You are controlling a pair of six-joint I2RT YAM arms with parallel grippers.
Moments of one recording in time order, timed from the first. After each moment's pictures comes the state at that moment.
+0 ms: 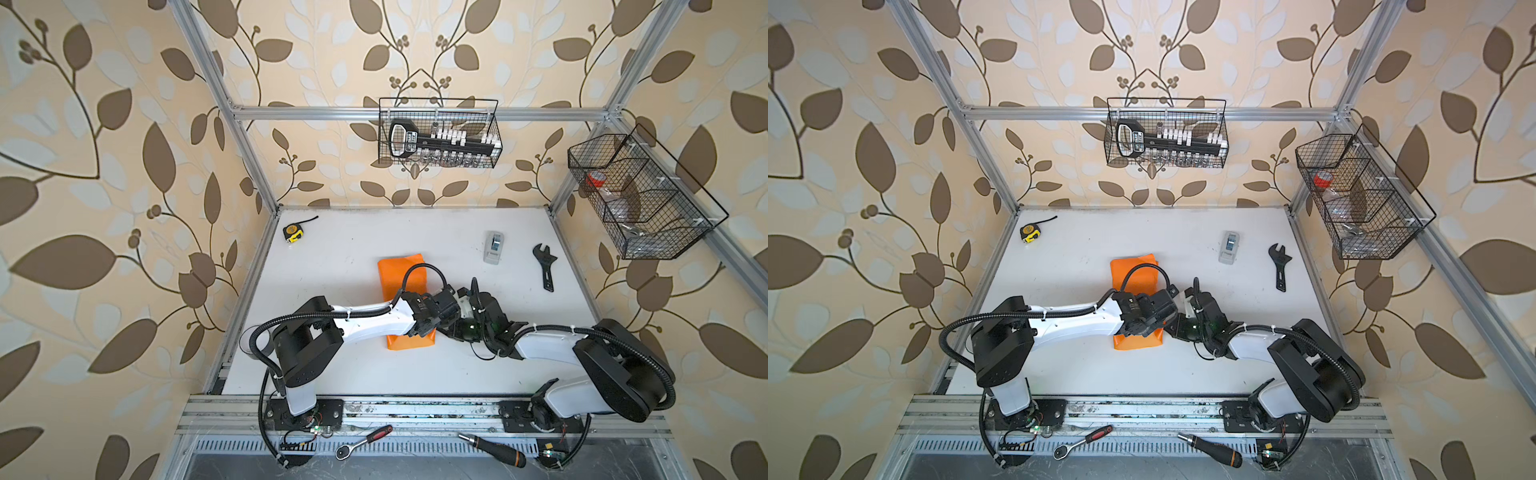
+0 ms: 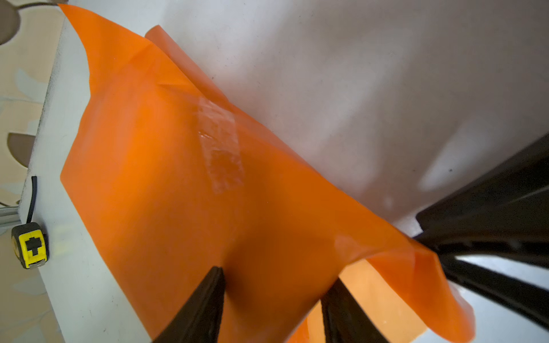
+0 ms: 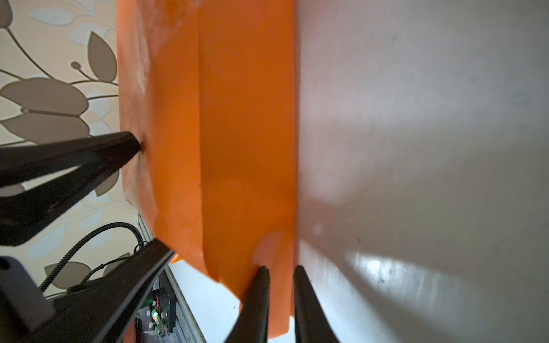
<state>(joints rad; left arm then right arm) -1.04 1.79 1.22 -0.65 -0.49 -0.11 0.58 1.45 0.39 0.33 -0.38 0.87</state>
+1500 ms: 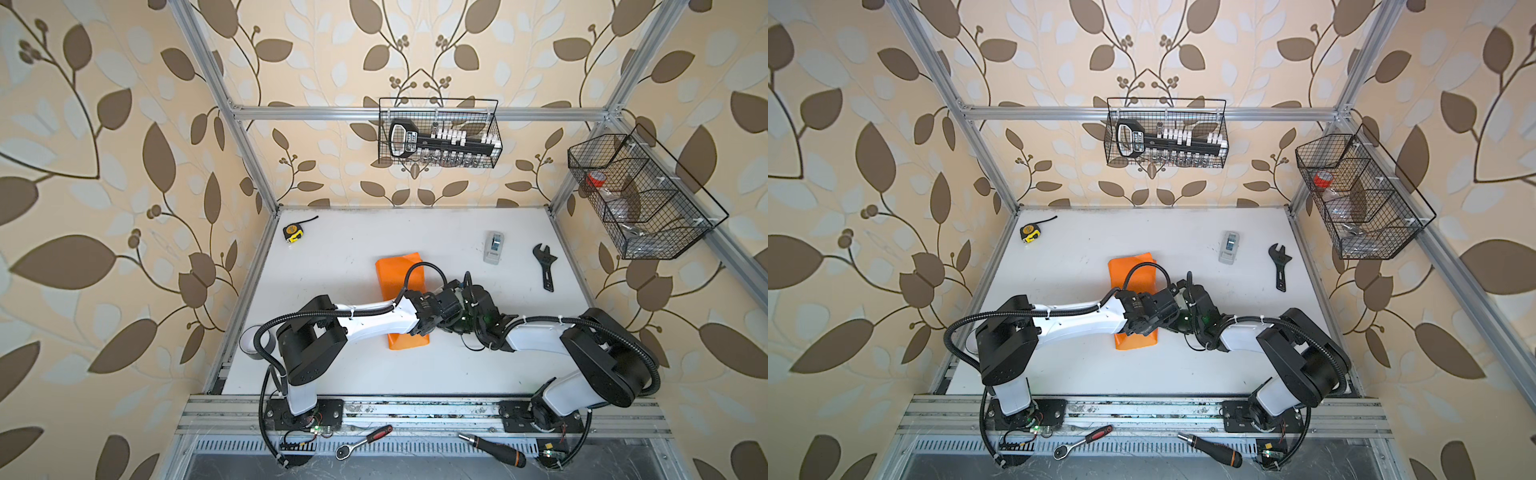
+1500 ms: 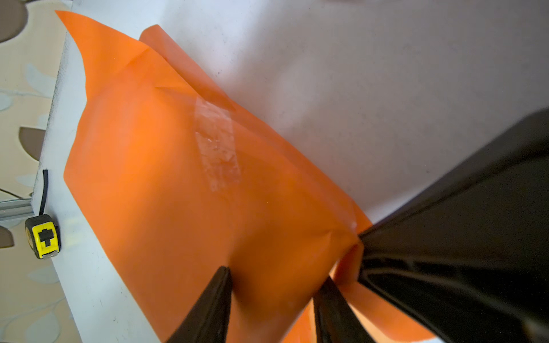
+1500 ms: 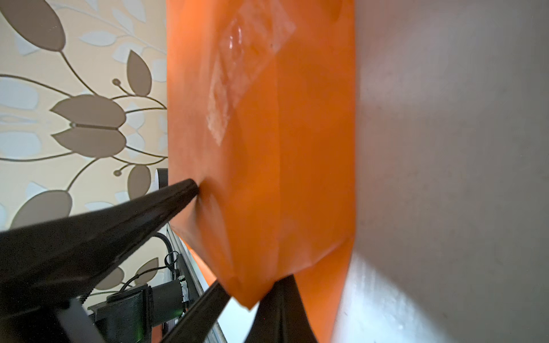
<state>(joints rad) -1.04 1.82 1.25 -0.69 -0.51 -0.12 0.59 1.53 0.47 0.41 -0.39 0.93</state>
